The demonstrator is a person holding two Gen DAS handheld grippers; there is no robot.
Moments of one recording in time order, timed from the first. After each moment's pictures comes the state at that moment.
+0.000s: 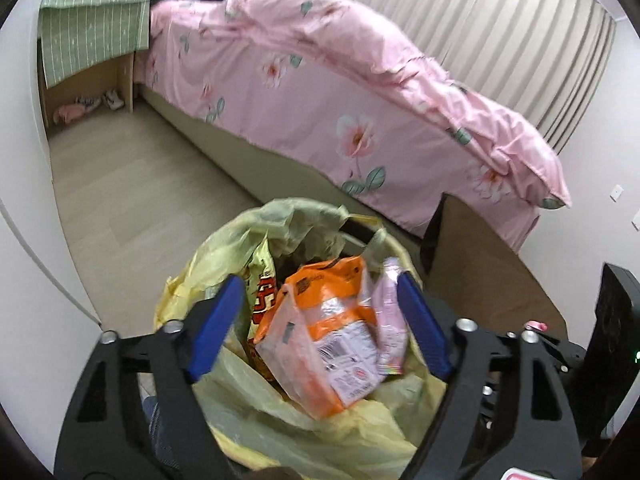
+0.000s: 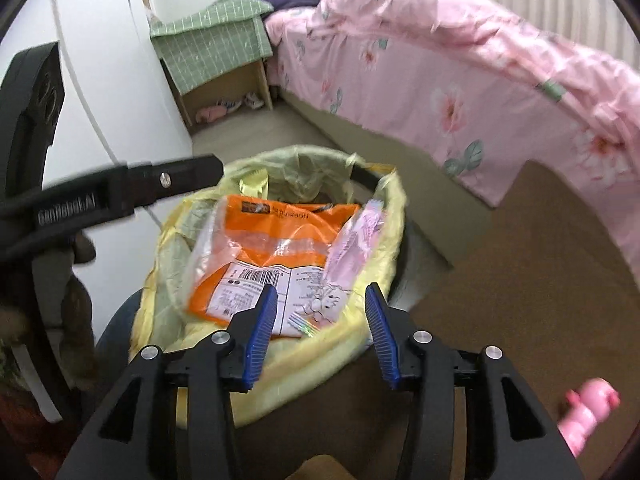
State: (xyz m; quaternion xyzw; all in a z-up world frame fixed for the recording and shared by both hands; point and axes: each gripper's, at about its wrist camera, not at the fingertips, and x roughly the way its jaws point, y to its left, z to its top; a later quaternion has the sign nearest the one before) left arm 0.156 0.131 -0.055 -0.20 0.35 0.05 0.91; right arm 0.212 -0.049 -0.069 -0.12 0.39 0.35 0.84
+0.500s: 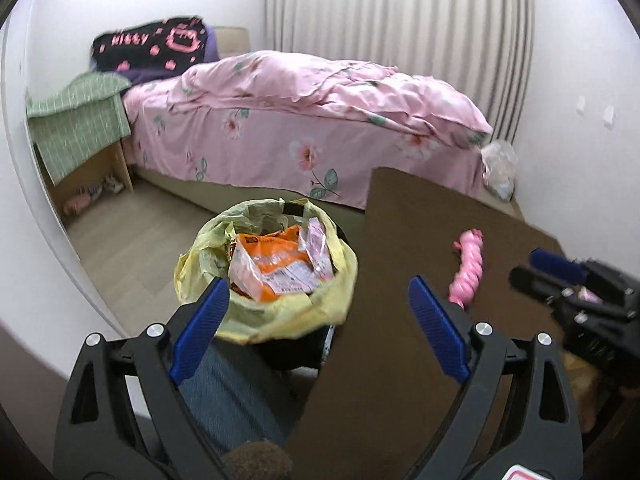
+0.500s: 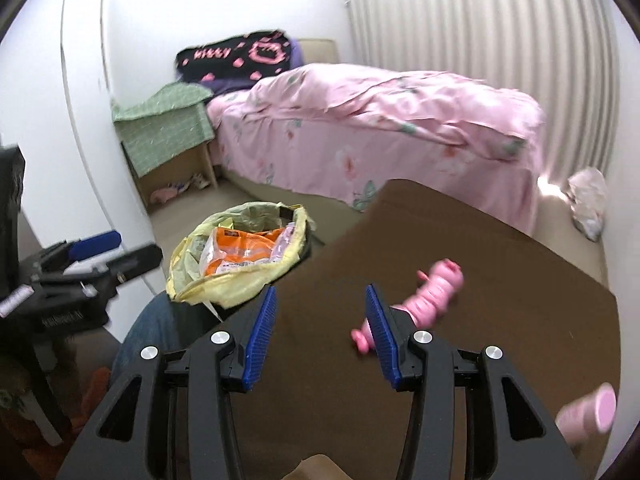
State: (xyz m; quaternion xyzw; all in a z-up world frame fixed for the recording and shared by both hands) left arm 0.026 0.007 -0.003 -0.04 0.31 0.04 0.95; right arm 0.077 -0.190 -0.003 -0.03 0.31 0.24 0.92
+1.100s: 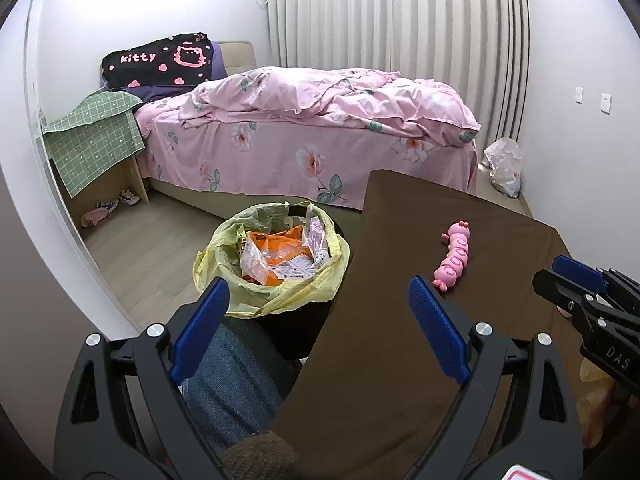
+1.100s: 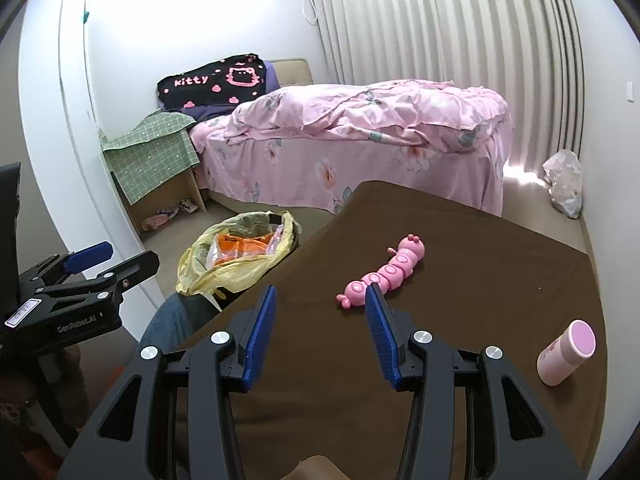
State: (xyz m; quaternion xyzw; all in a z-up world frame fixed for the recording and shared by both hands) left arm -0.018 -0.017 0.014 -0.02 0.29 0.07 0.95; right arm 0.028 -0.216 0.004 0.00 0.29 0.22 0.93
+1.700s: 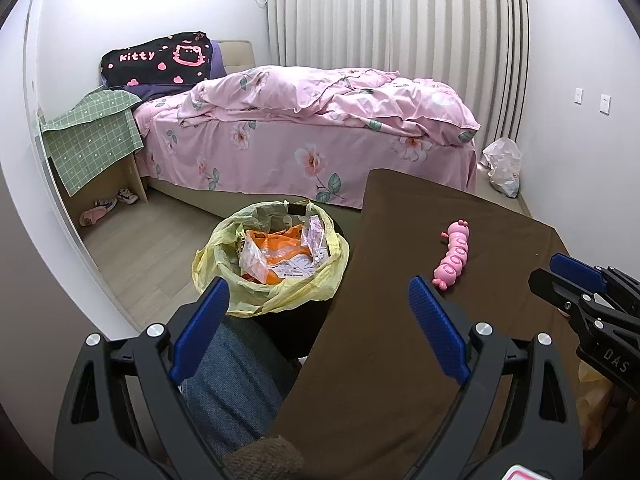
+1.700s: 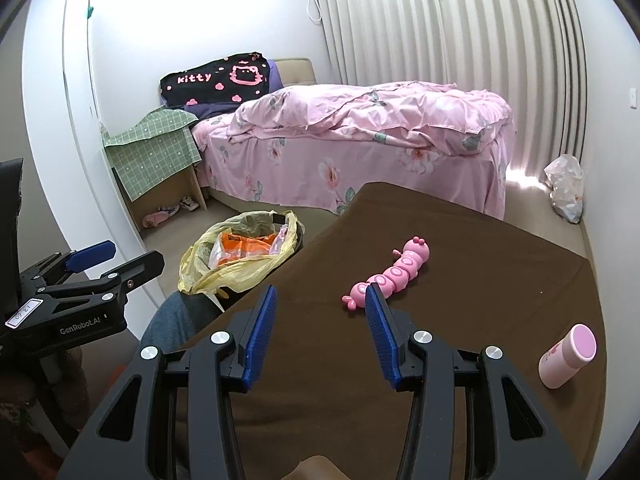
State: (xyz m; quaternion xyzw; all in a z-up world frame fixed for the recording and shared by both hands) left arm -0.016 -0.017 0.015 -0.02 0.30 0.06 0.95; right arm 0.028 -0.211 0.005 0.00 0.29 0.22 0.93
